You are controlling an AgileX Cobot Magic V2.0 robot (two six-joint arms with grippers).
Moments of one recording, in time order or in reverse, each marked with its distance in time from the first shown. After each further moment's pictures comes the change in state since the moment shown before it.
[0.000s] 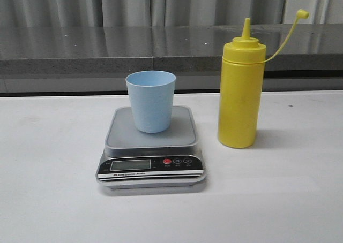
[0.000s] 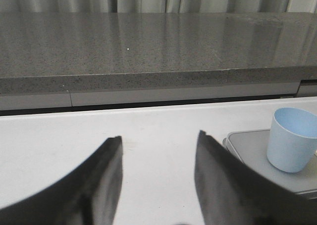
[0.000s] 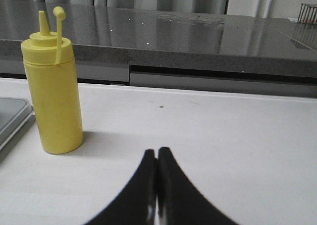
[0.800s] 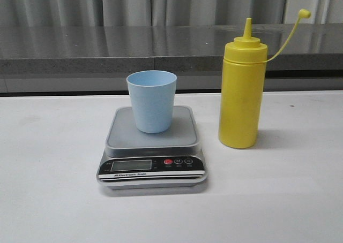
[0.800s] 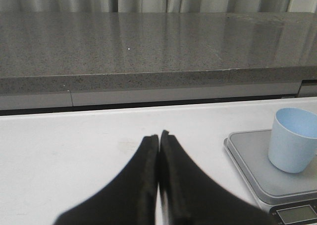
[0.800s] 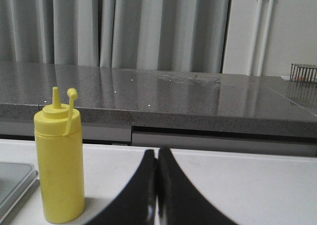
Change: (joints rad) left arm 0.000 0.000 0.000 0.000 0.000 0.000; right arm 0.000 0.007 -0.055 0.010 -0.155 0.000
